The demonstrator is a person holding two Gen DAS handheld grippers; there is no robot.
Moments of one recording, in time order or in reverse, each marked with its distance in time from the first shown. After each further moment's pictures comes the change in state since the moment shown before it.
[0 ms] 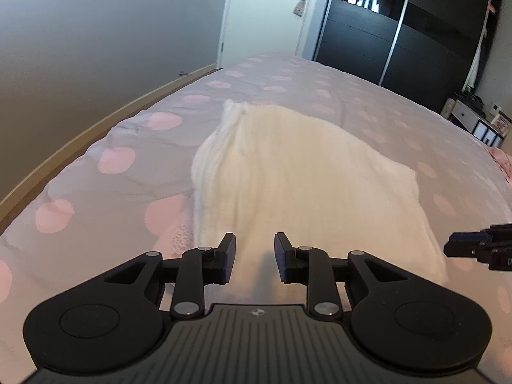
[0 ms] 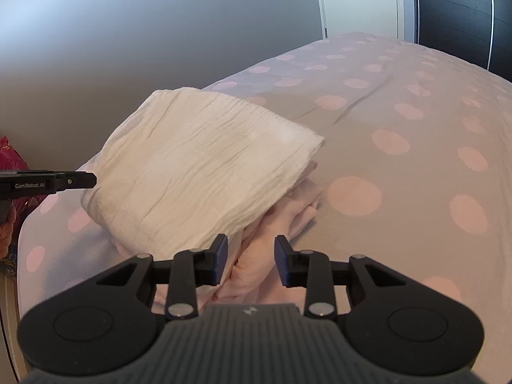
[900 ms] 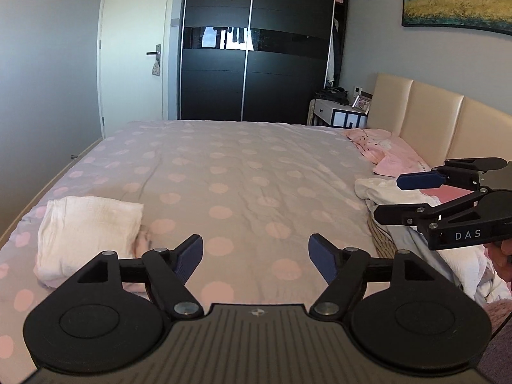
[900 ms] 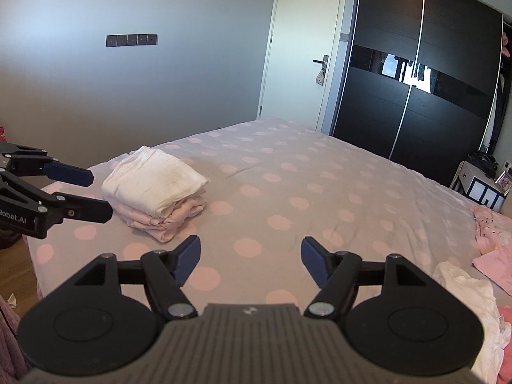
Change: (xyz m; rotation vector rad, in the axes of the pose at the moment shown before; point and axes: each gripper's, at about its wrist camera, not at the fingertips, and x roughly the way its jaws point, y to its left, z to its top) left arm -0.257 -0.341 -0.084 0.303 -0.168 -0.270; right arm -0.435 -0.001 -0.142 -0.156 -0.256 -0.314
